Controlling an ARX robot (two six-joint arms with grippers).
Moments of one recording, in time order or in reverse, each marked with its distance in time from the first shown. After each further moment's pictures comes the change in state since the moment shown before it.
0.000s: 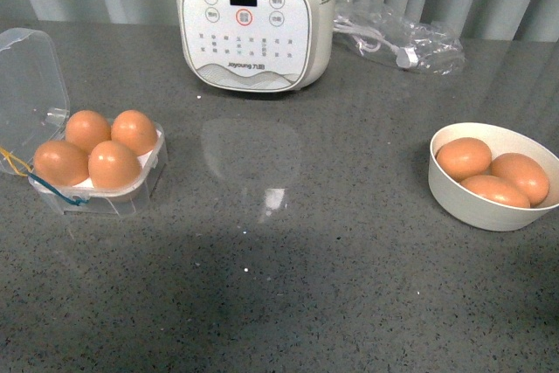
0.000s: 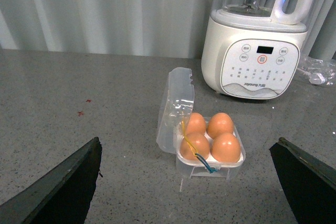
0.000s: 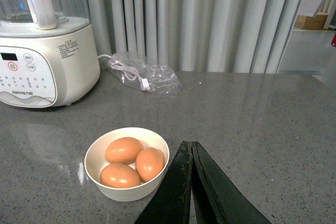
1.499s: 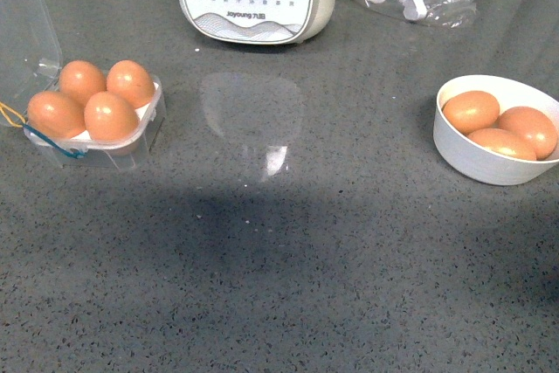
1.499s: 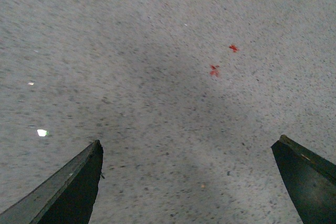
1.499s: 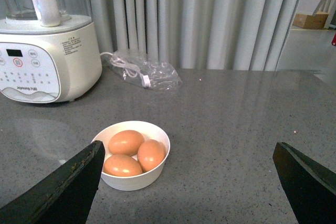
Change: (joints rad) left arm 0.240 1.570 0.631 0.421 -0.246 -0.301; right arm 0.000 -0.215 0.000 -0.221 -0.002 0.000
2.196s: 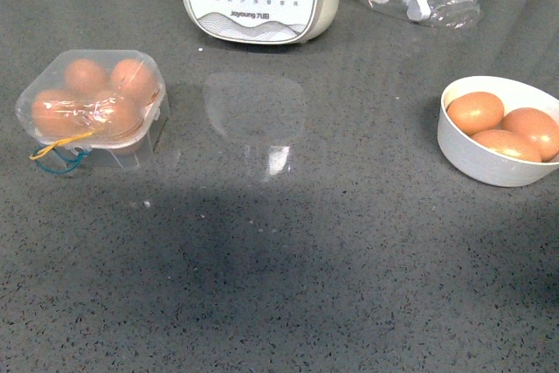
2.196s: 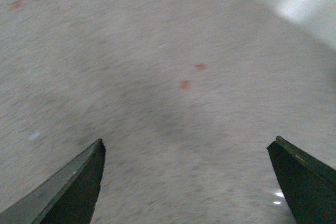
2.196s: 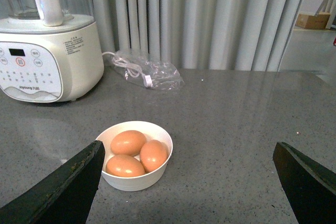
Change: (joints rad) left arm 0.037 -0.191 -0.126 0.085 0.167 0.002; right arm 0.000 0.000 0.000 0.000 -0.001 0.000
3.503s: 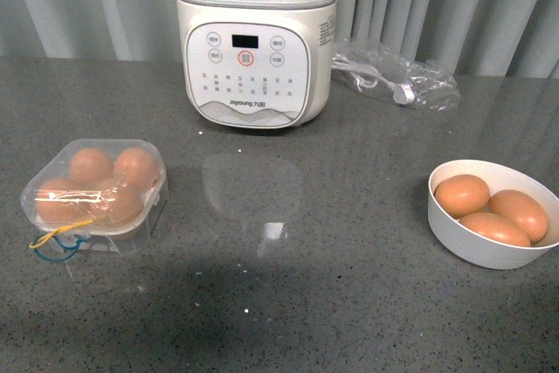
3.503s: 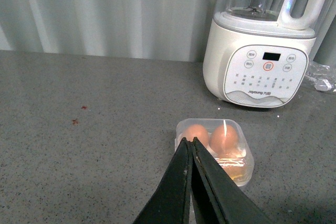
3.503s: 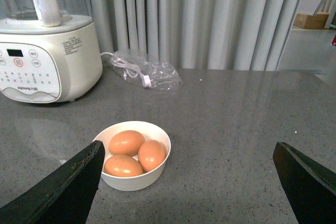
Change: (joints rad) left arm -0.275 -0.939 -0.505 -0.063 0.080 0.295; right arm -0.001 0.000 0.000 0.000 0.001 0.000
